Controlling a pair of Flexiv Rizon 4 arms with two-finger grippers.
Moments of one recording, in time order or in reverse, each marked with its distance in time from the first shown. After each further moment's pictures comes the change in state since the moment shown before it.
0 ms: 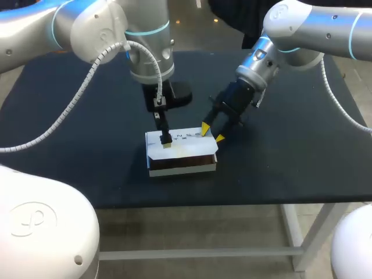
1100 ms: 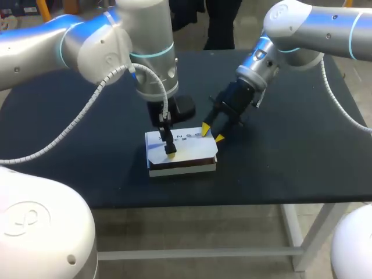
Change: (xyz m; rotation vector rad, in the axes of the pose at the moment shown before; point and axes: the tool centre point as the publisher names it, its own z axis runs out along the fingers) left arm 0.006 -0.006 0.038 0.008 -0.047 -0.030; right arm 0.000 0.000 0.000 0.000 0.000 0.000
